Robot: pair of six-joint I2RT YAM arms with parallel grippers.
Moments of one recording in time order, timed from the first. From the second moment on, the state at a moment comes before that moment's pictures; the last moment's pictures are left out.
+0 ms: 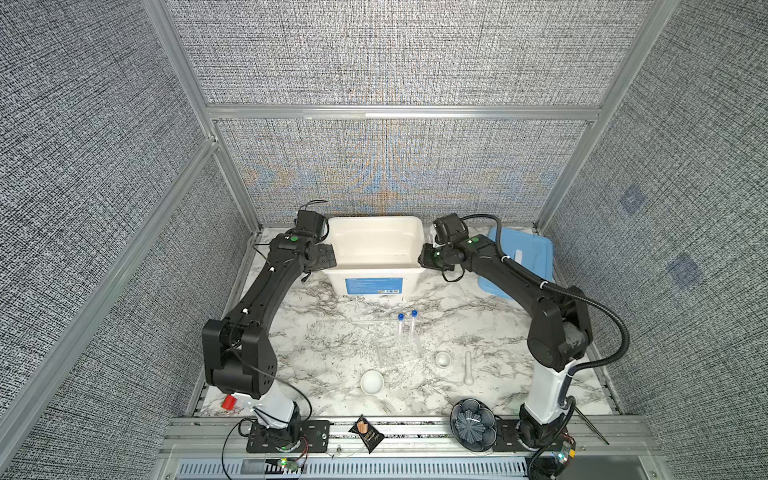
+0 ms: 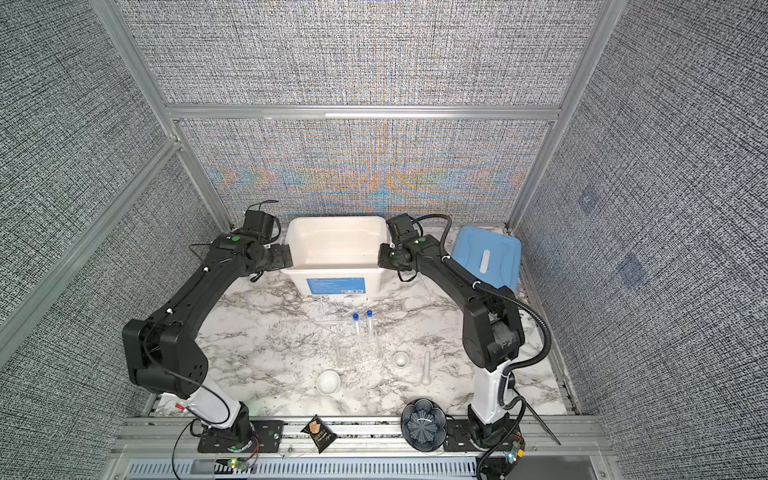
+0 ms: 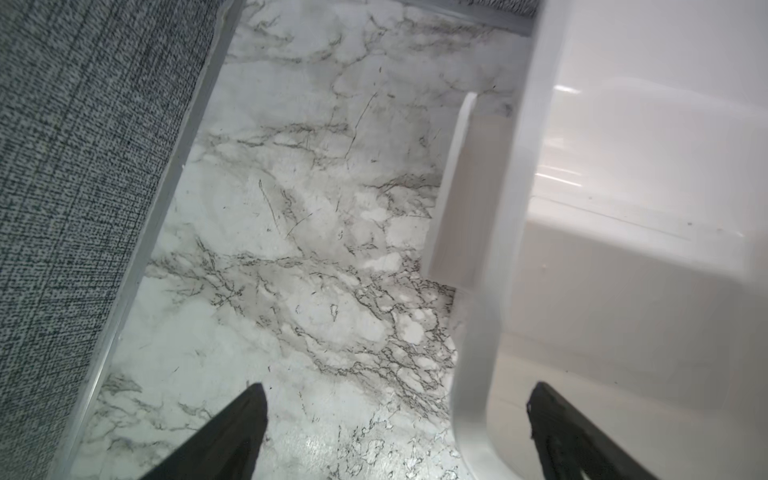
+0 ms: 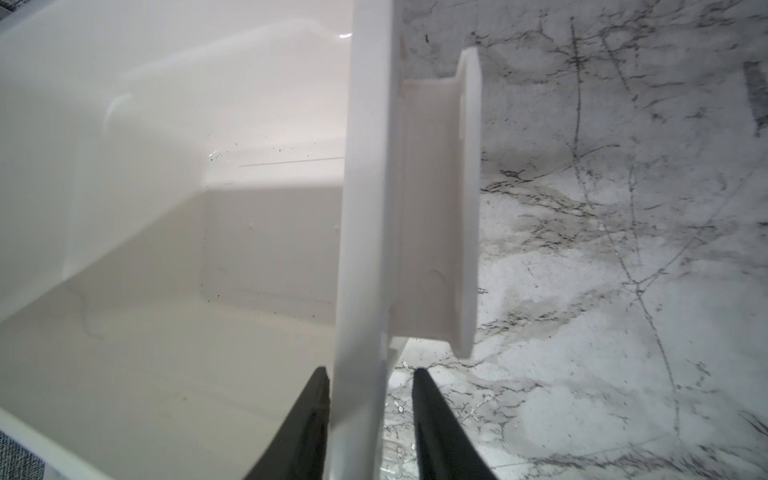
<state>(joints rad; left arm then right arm) -0.21 1.68 1.51 -0.91 -0.24 -0.42 0.48 1.91 1.66 -0.64 -0.07 0.52</state>
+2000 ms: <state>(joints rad) -0.15 2.32 2.26 -0.76 0.43 -0.29 0.37 1.55 0.96 -0.29 -0.58 -0.35</state>
